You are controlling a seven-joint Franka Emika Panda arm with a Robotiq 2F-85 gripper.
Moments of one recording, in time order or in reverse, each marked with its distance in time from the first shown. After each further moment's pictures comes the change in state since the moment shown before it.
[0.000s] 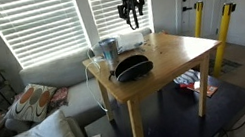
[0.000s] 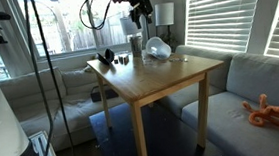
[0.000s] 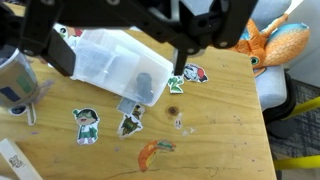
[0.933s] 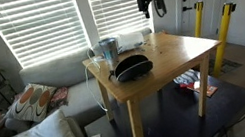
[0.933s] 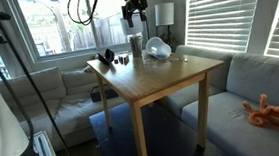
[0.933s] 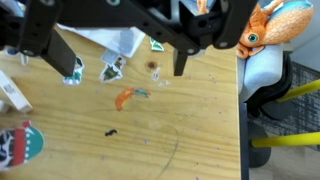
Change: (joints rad) arm -0.062 -0.219 0.002 -0.227 0.067 -0.069 -0.127
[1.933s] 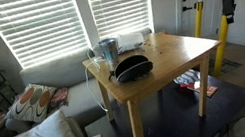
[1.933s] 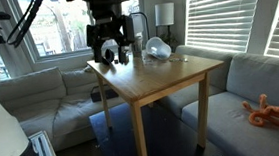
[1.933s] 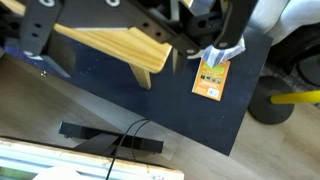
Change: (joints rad) arm -0.137 -0.656 -0.281 -0.794 -0.046 0.005 -0.634
